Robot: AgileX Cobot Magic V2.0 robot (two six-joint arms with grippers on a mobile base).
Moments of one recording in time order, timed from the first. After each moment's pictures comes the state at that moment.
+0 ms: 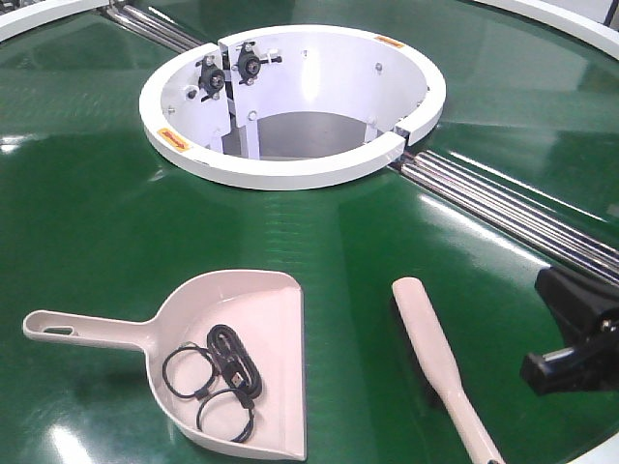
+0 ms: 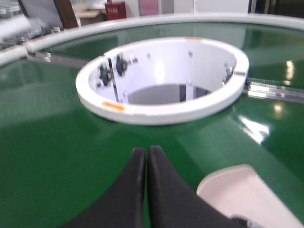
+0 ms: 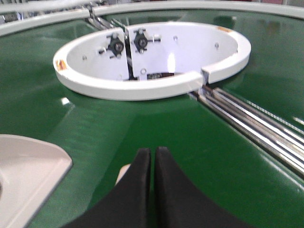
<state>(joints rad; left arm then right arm) -0.24 0.60 -0.52 0.01 0.26 0.08 0.30 0.70 -0.29 0.13 -0.09 -0.11</state>
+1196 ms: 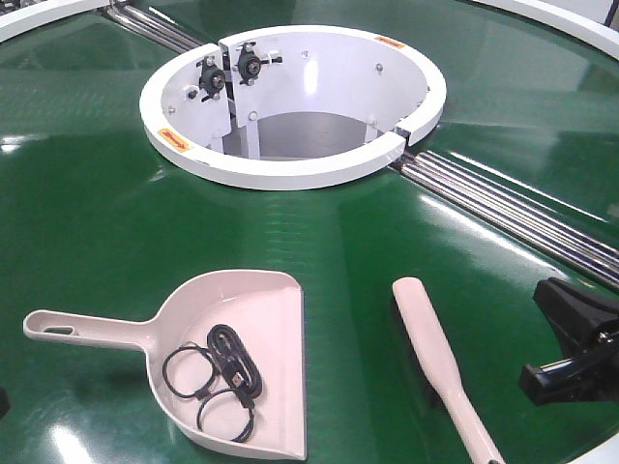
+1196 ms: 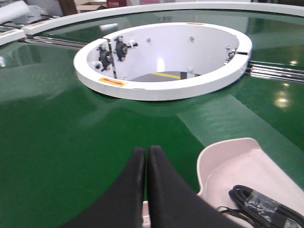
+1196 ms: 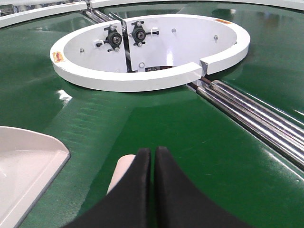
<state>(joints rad) -0.22 0.49 -0.31 0.00 0.12 0.08 0.30 0.70 -0.26 0.13 -0.12 -0.11</state>
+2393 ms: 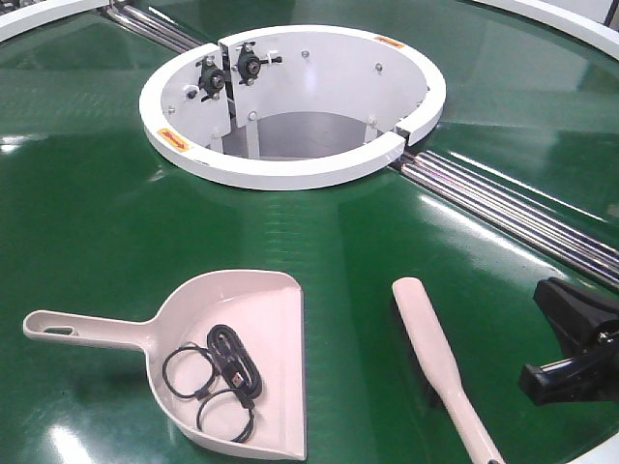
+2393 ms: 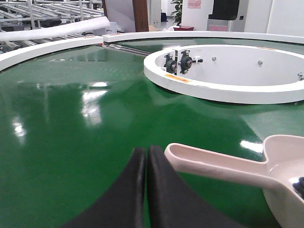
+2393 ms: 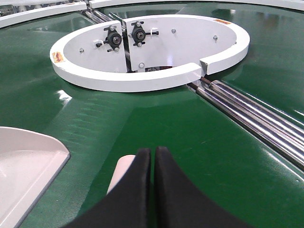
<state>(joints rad) 0.04 -0.01 0.03 -0.07 0.16 0.08 0.30 0.70 -0.26 0.13 -0.12 -0.11</state>
